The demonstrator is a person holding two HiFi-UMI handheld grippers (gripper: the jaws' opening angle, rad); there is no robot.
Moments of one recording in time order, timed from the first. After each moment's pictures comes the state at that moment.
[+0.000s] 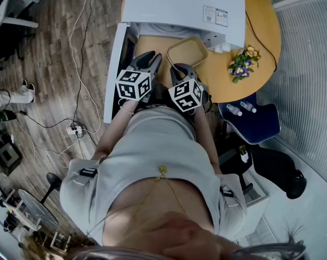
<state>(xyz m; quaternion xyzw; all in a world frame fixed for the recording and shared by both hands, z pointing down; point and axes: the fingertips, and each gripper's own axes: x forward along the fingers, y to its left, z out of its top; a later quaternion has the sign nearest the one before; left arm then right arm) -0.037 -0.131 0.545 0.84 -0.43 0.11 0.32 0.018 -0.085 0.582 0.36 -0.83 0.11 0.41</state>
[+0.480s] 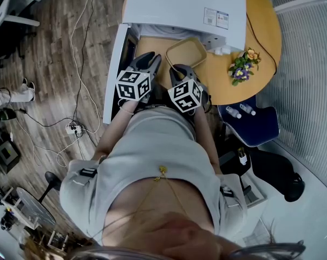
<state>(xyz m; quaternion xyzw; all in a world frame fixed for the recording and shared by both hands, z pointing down) -0.041 -0.134 0.546 0.83 -0.43 0.11 0.32 0.014 -0.087 0.582 0.34 -0.84 0.11 0.41</state>
